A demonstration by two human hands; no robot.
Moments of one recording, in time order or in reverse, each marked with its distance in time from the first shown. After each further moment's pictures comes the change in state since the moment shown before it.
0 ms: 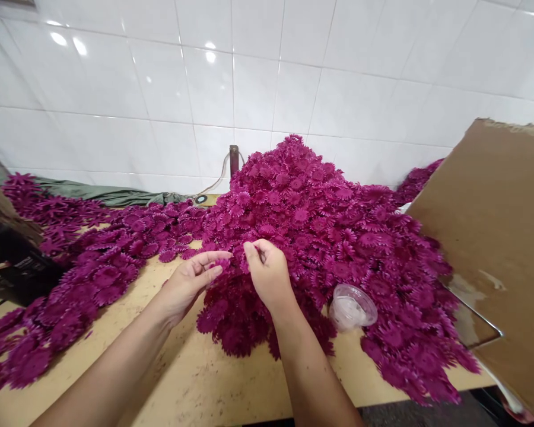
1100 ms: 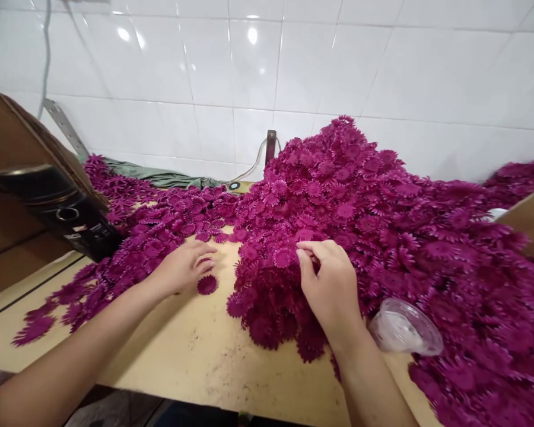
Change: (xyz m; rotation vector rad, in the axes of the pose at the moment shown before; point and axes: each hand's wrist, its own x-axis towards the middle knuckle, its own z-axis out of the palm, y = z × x) left_hand -0.002 -0.005 -0.090 1.424 0.111 0.241; right_hand -0.006 0.009 -0.034 -0.709 0.130 -0.406
